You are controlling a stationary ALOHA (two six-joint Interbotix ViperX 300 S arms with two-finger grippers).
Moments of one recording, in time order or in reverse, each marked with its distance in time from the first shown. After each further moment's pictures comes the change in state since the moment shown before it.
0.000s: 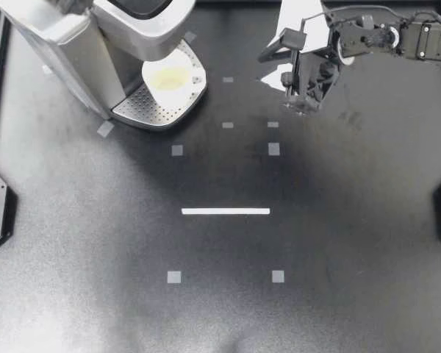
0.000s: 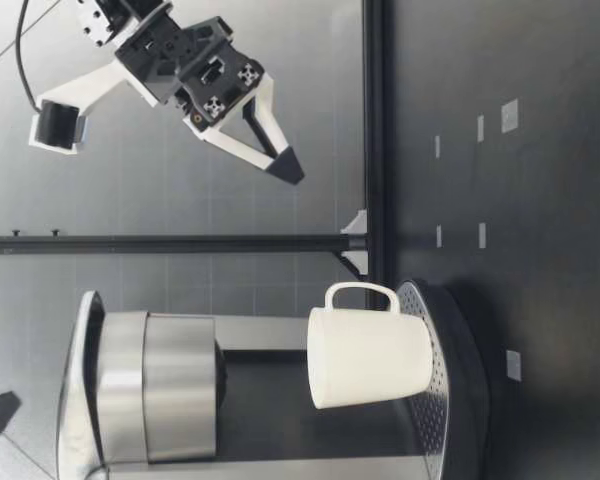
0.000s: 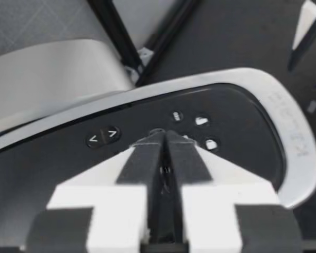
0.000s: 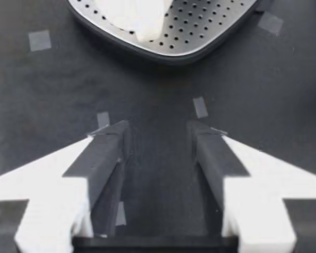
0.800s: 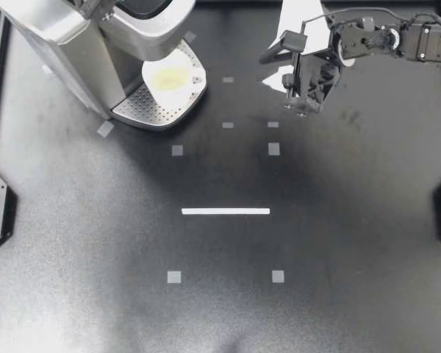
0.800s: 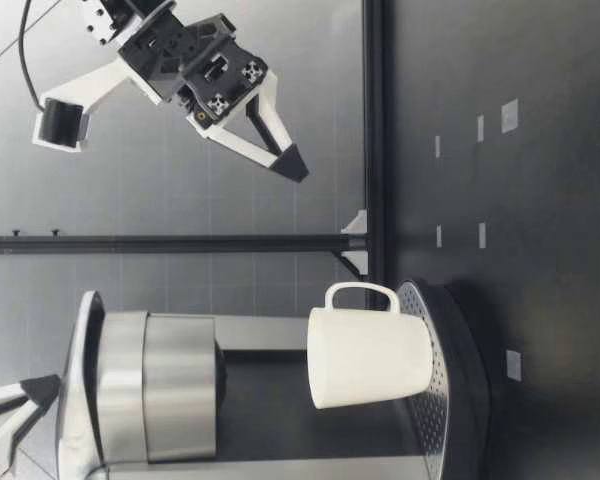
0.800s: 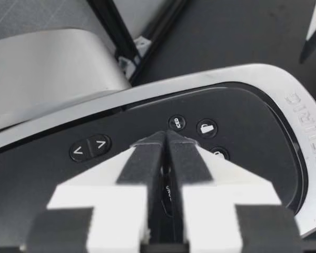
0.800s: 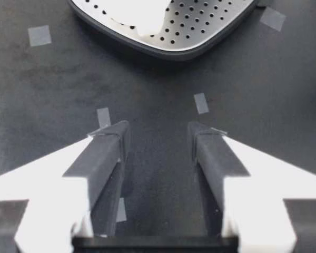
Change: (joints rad) left arm 0.020 0.049 0.031 -0.003 -0.041 0.002; right arm 0.000 -0.002 0.006 -0.003 -0.003 -0.002
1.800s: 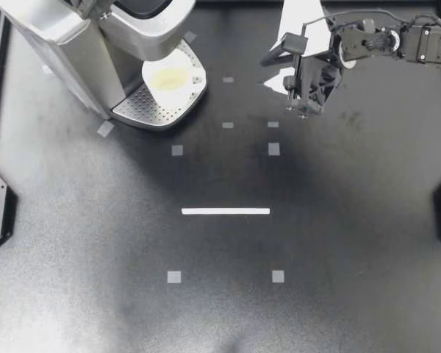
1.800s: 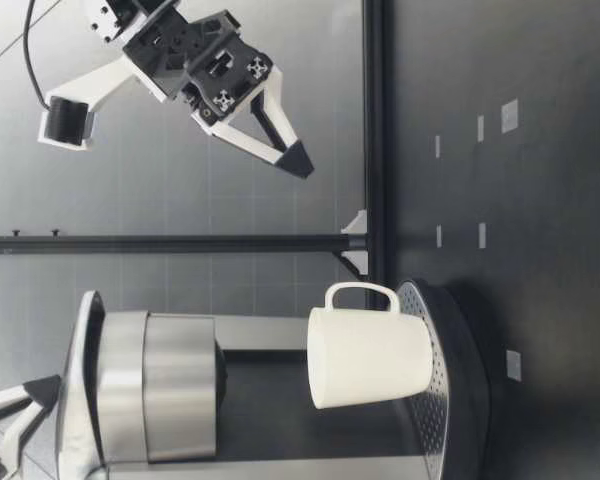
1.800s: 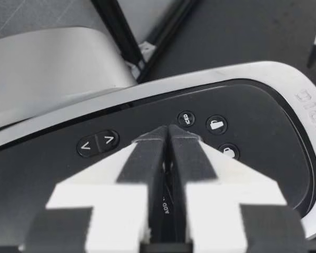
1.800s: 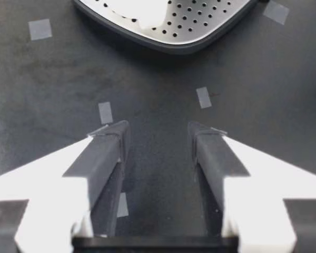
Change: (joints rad) left arm 0.025 -0.011 0.044 0.000 -0.012 -0.002; right arm 0.000 0.000 0.009 0.002 0.002 0.000
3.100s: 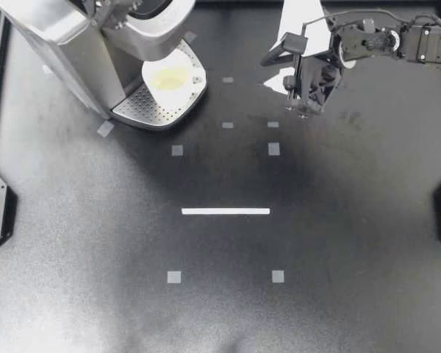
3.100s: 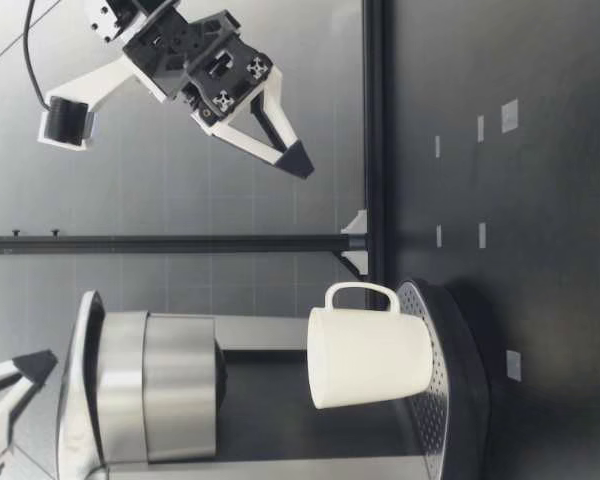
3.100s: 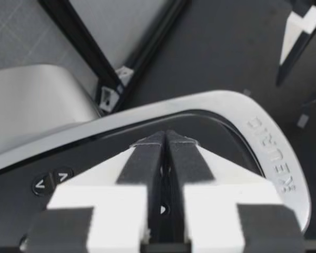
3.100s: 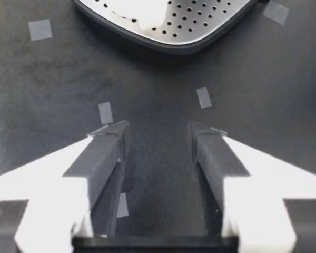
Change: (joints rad) left arm -0.067 0.015 -0.023 -0.003 -0.066 0.003; right arm 0.000 0.002 0.002 0.002 -0.003 0.000
